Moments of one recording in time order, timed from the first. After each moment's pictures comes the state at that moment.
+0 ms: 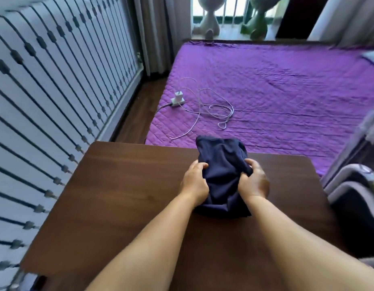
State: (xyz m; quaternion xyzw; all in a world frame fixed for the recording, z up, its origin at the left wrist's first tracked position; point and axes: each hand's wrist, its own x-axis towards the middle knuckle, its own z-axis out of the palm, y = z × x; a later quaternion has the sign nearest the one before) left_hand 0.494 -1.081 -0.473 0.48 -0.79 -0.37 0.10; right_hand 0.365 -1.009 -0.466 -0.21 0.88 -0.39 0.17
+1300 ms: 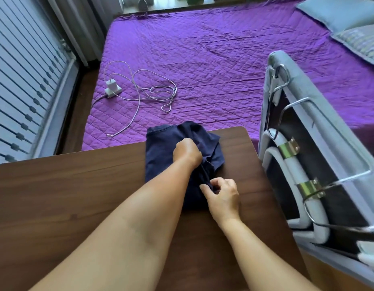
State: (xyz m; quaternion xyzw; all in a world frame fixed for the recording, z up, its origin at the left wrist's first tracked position) left_hand 0.295 -1.047 -0.492 0.52 -0.79 -0.32 -0.02; right_hand 0.310 -0.901 -0.521 -0.17 0.88 -0.39 0.22
